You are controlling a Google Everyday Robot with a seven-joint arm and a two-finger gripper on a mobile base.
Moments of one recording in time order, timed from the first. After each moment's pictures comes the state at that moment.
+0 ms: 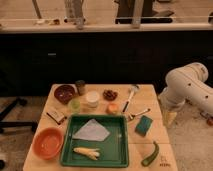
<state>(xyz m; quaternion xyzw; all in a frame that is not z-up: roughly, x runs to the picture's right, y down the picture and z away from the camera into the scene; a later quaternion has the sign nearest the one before) 0.286 0.108 0.684 -0.28 0.02 0.02 0.96</state>
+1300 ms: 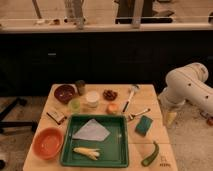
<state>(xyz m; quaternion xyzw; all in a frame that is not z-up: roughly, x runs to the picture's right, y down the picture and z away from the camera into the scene) 0.286 0.108 0.684 -0.28 0.01 0.02 0.96</state>
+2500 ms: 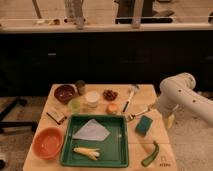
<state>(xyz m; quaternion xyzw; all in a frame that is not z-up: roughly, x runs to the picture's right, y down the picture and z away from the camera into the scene) 0.283 0.149 0.743 -0.31 -0.08 -0.22 0.92</state>
